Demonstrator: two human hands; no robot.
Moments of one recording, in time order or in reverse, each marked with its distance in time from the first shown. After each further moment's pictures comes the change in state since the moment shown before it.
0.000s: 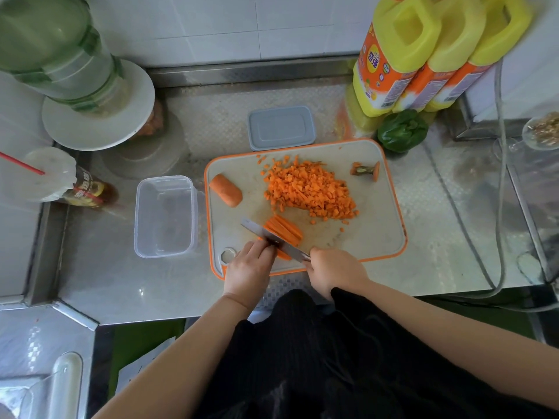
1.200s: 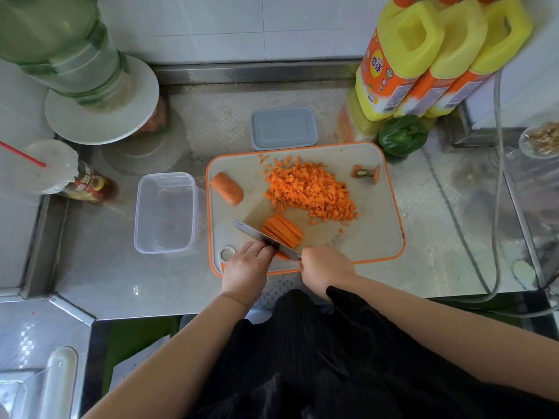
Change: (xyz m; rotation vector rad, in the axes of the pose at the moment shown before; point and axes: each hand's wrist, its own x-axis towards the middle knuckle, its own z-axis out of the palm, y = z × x) left_hand -0.001 -0.001 -0.006 -0.020 -0.044 -0.001; right_hand 0.013 -0.009 0.007 -0.063 -0.001 -0.003
